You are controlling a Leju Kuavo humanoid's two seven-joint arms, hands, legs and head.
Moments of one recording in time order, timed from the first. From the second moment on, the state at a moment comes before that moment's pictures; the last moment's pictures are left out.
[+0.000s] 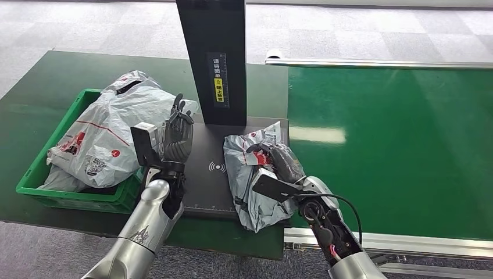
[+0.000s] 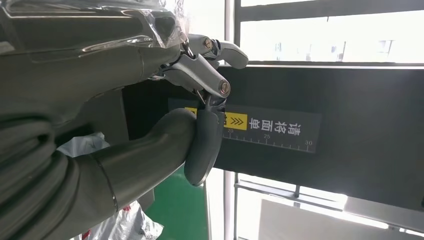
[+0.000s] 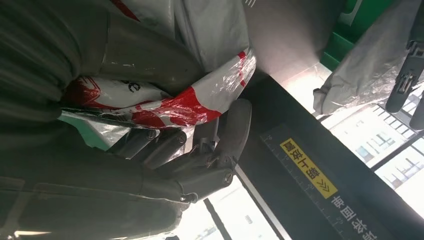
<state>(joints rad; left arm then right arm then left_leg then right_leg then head) -0.55 -0.21 -0.23 -0.85 0.18 0.17 -0.59 -0.51 0.07 0.42 -0.94 0.57 -0.04 -0.46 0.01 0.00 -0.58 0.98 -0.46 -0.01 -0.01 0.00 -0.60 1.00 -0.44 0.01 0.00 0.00</state>
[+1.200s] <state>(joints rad) -0.53 -0.23 -0.26 -0.83 0.14 0.17 -0.56 -0.50 0.11 0.22 -1.00 0.18 -0.19 -0.41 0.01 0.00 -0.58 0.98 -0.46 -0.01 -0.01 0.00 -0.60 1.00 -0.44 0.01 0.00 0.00</state>
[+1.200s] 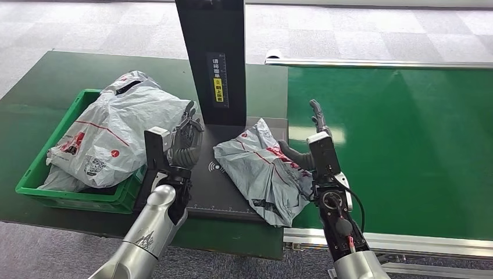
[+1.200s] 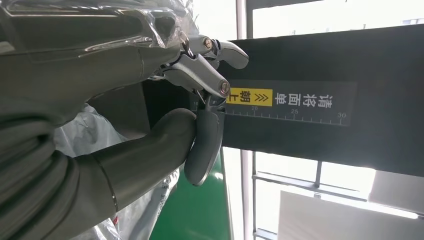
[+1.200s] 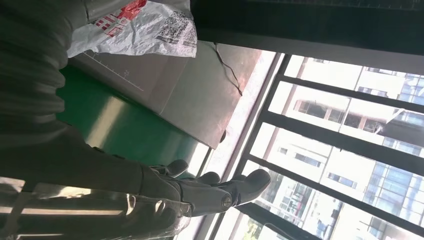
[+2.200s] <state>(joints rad) -0.52 -0.22 -0.64 -0.98 -0.46 0.05 -0.39 -0.37 0.09 0.13 -1.23 -0.04 -0.29 -0.45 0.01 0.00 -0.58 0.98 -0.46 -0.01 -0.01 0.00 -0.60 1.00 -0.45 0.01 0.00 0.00</state>
